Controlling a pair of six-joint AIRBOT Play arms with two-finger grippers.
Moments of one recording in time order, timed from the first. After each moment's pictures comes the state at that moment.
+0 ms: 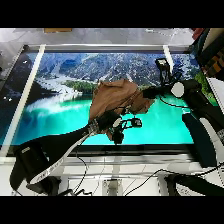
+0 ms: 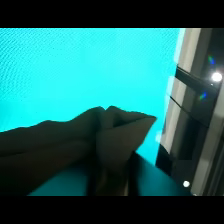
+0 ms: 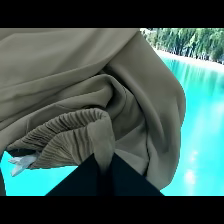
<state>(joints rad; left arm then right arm) -0.88 -1.73 1.36 1.43 -1.06 -0.92 0.22 -1.28 1.25 -1.48 0.90 1.55</state>
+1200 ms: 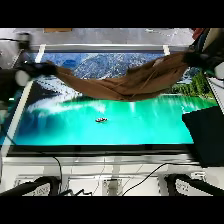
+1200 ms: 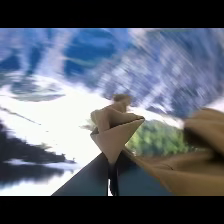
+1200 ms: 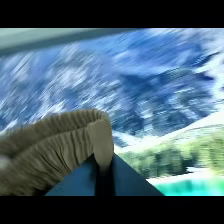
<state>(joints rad) 0.03 -1.29 1.40 1.61 -0.63 -1.64 -0.15 -1.28 1.55 -1.55 0.75 1.68</state>
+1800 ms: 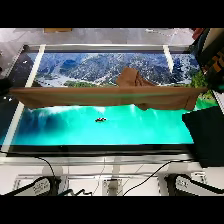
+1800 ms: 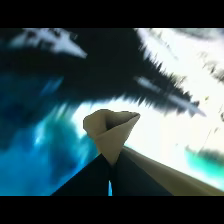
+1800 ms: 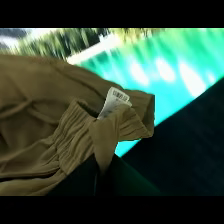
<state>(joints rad) 0.44 -1.28 1.39 1.58 -0.96 -1.64 -0.41 -1.29 1.54 -1.53 1.28 1.67</state>
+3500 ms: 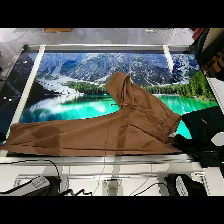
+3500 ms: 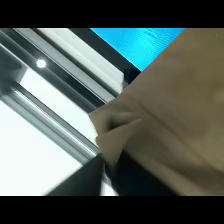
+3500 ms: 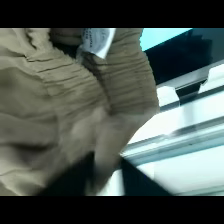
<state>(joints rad) 0.83 -1.28 0.95 1.89 -1.02 -1.45 -0.40 -0.64 0.51 -1.31 1.37 1.64</state>
